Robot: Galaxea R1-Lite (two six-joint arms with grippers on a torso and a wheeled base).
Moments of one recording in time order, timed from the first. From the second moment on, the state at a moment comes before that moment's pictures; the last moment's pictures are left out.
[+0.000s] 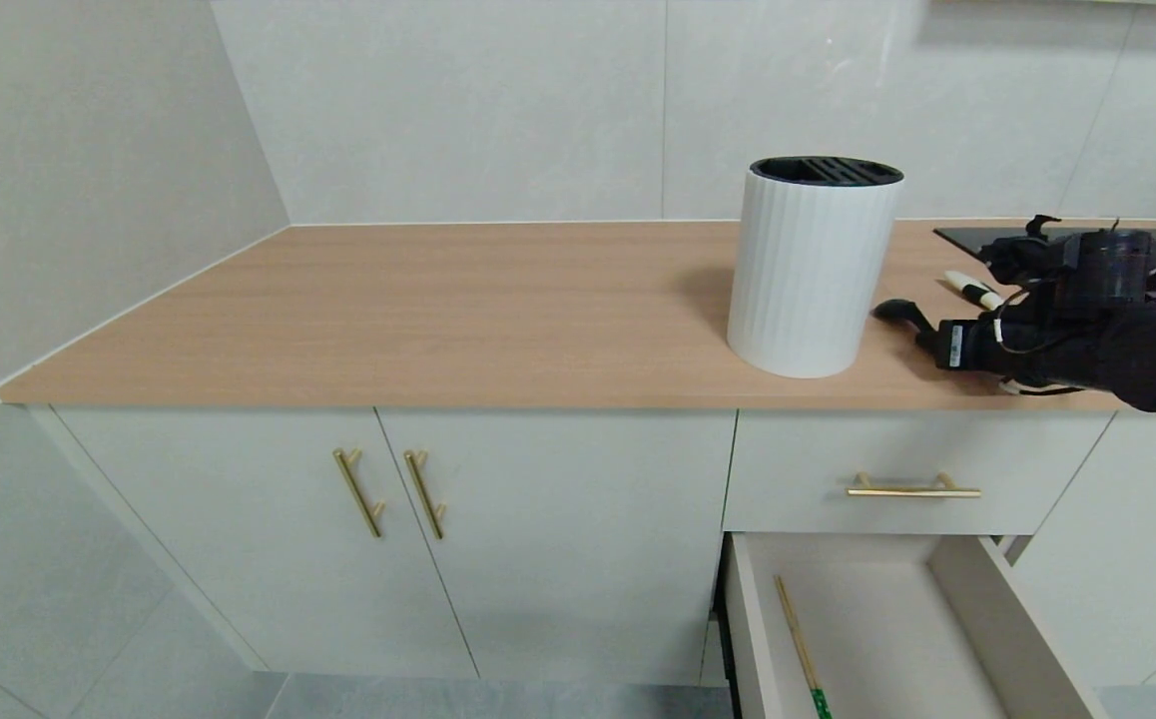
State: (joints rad) left arm 0.00 0.00 0.00 0.00 0.00 0.00; right arm -0.03 2.01 -1.32 -0.36 0.17 0.00
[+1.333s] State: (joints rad) left arm 0.00 0.00 0.00 0.00 0.00 0.00; right arm 0.07 1.27 -0.78 0.15 0.19 0.13
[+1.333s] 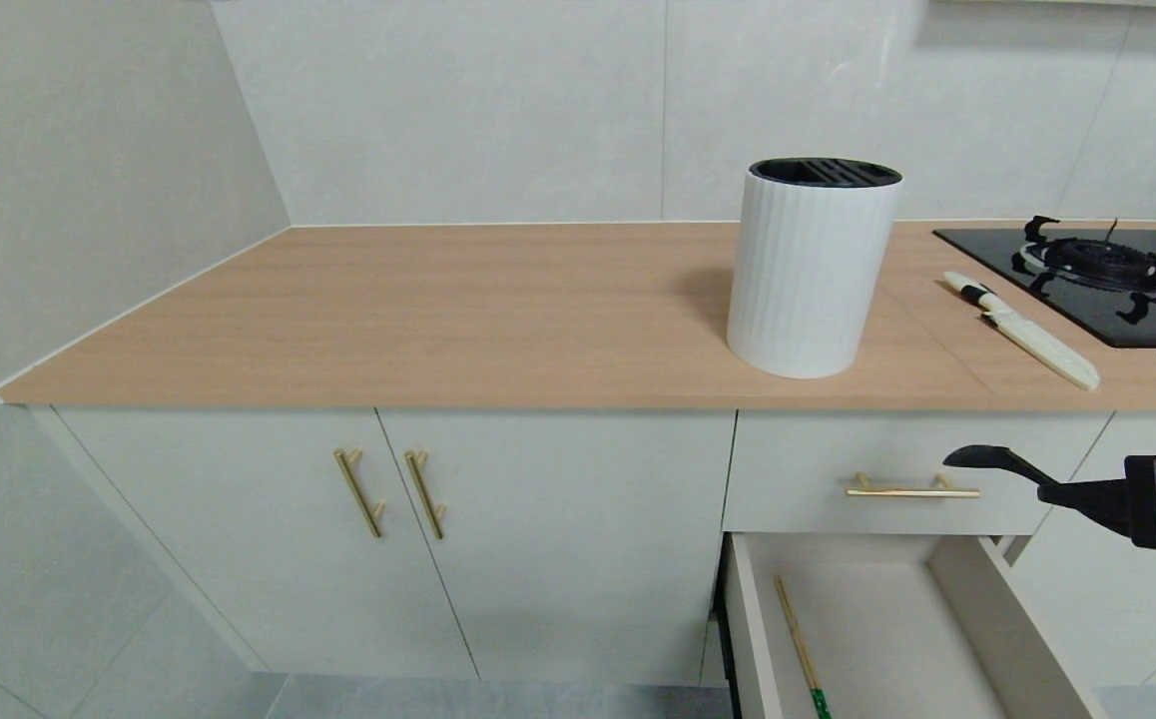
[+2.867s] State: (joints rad) left arm 0.00 0.00 0.00 0.00 0.00 0.00; right arm 0.07 1.42 -0.69 0.08 0.19 0.09
